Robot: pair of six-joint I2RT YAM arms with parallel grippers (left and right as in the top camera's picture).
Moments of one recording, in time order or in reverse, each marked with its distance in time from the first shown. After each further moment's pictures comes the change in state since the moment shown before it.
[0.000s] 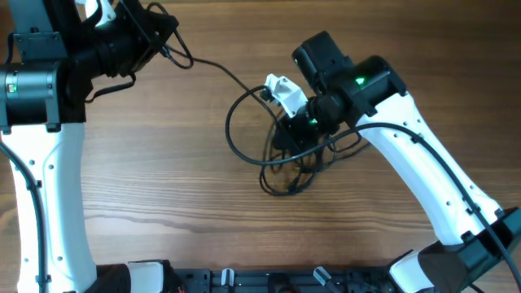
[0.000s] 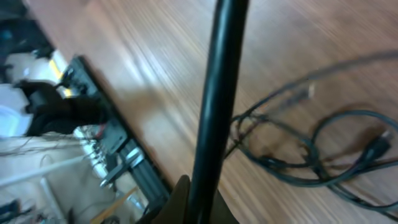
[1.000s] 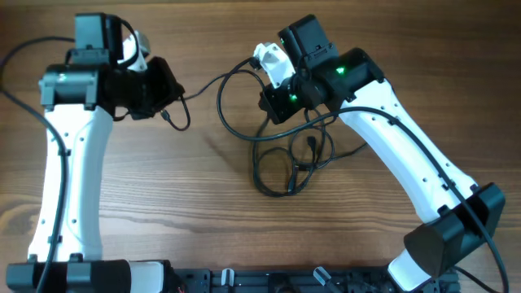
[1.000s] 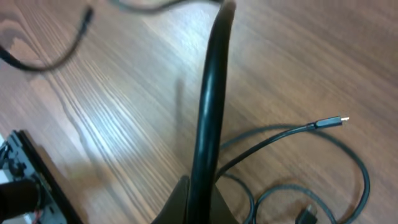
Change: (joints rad) left arm -0.017 0.020 -0.339 -0.122 -0.185 0.168; right arm 0.000 0.105 0.009 0.360 0.156 0.088
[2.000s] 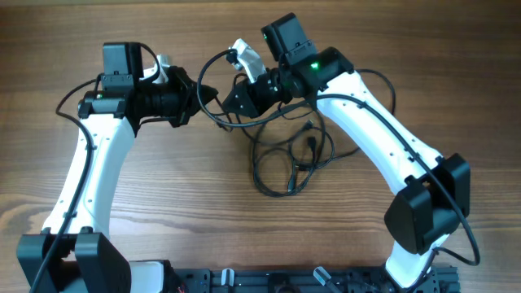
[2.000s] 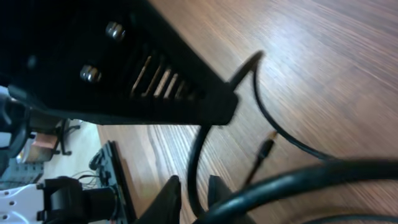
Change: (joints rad) left arm 0.000 0.002 -0.360 0.507 0.411 -0.438; right arm 0.013 0.138 0.000 0.219 -0.387 0.072
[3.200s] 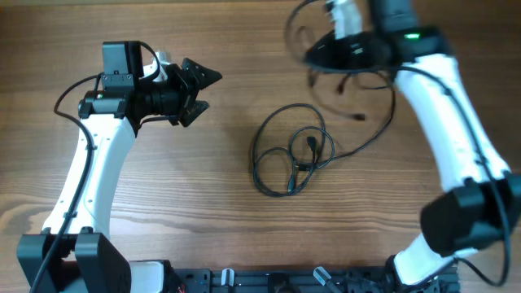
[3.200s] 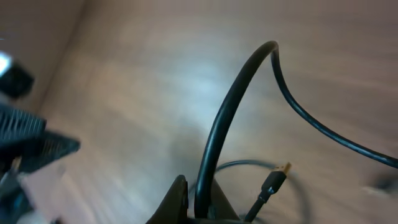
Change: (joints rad) left arm -0.002 0.000 0.000 0.017 -0.044 0.035; right arm -0.425 -0.124 0.000 -0.059 0.150 0.053
